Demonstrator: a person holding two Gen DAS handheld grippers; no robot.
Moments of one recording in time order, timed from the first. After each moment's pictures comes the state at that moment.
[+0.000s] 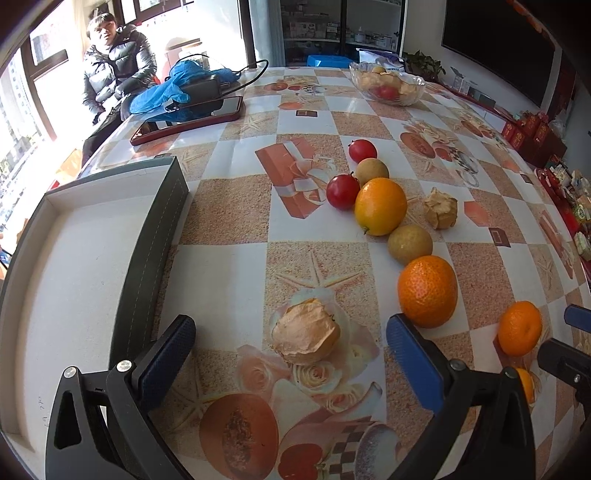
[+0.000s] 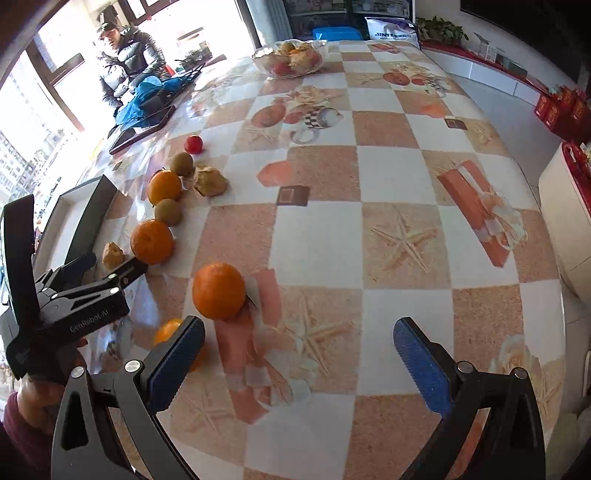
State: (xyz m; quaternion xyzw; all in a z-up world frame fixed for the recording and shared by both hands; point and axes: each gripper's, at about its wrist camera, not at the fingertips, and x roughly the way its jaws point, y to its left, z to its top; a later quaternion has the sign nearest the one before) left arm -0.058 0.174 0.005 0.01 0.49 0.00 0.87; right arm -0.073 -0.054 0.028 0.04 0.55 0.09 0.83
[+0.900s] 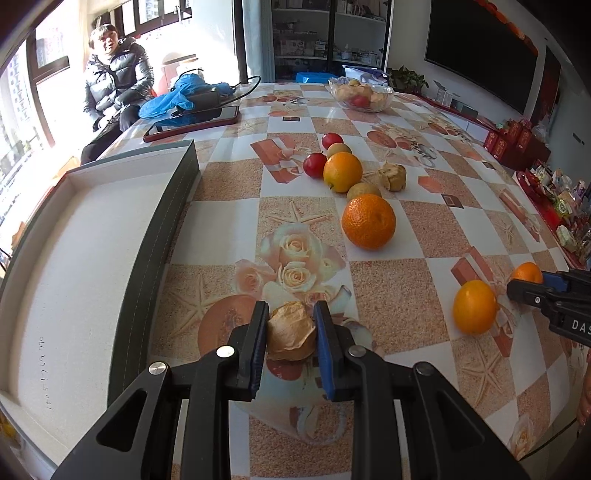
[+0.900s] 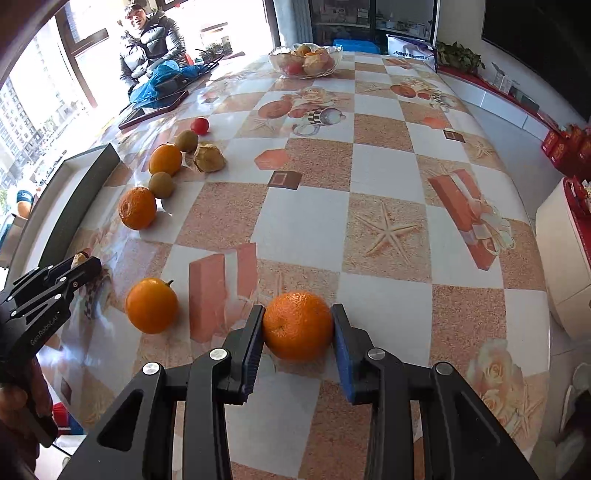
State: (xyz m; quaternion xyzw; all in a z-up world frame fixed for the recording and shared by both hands) left arm -0.130 0.168 0.014 0.00 0.46 -0.02 0.89; right arm -0.098 -0.058 0.014 -0.02 0.52 0.11 0.85
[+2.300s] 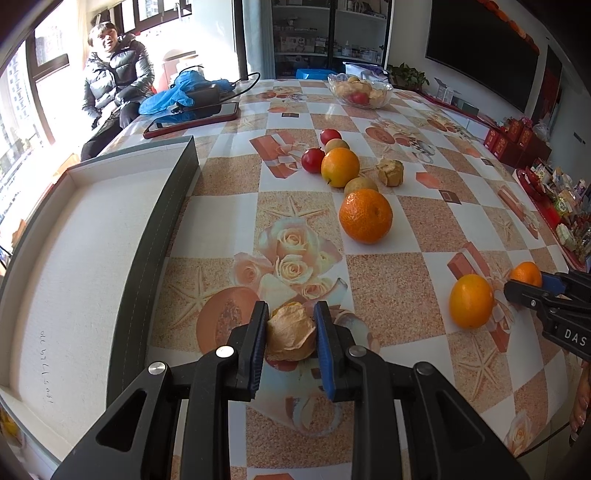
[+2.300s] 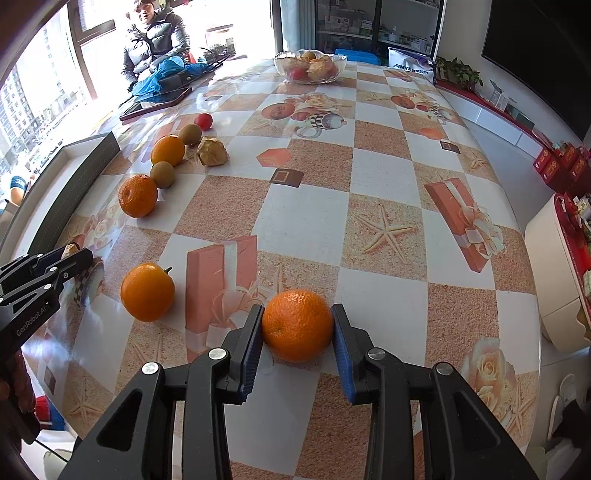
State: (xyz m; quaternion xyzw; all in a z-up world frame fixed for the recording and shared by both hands) left arm -0.133 0.168 0.015 -0.01 0.47 -0.02 0.88; right arm -0.106 -0.055 0.011 -0.04 0.51 0.10 0.86
